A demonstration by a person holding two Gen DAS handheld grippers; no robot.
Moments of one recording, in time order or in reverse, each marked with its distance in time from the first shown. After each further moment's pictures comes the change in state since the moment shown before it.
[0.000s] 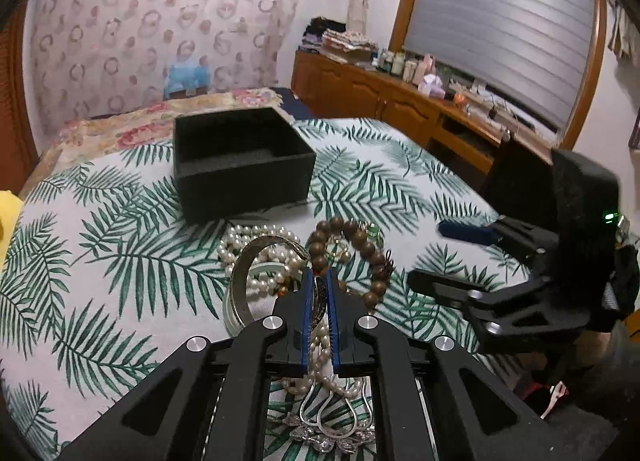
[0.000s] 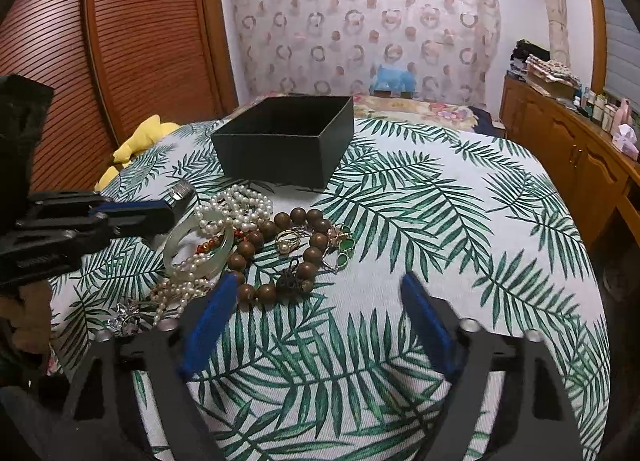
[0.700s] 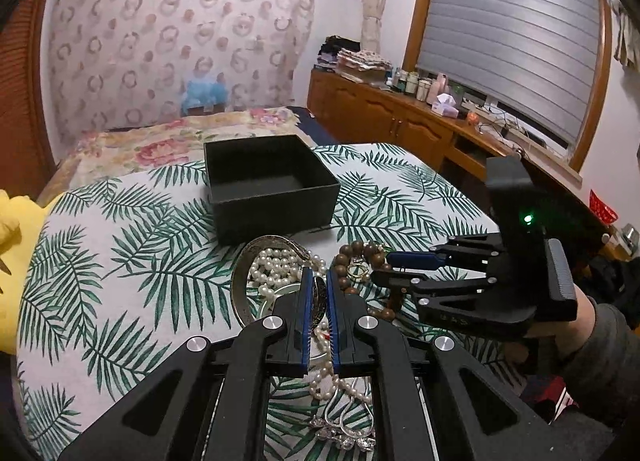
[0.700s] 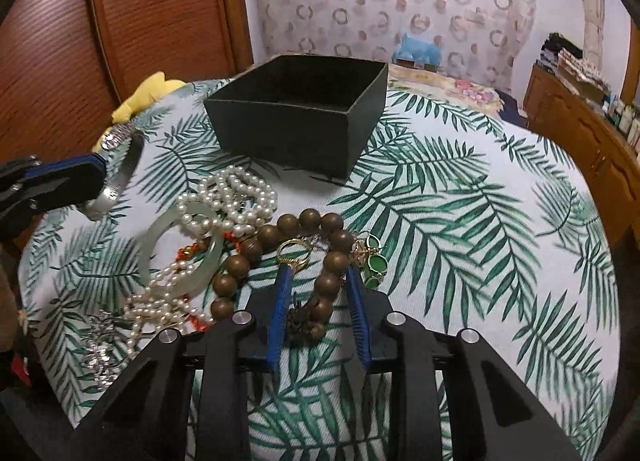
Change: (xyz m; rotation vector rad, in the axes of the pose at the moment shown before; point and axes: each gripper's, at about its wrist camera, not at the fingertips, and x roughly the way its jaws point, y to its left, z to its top) left arm -0.018 0.010 0.006 -0.012 -0.063 0.054; right arm 0.053 0.010 0.023 -0.090 0.143 0.011
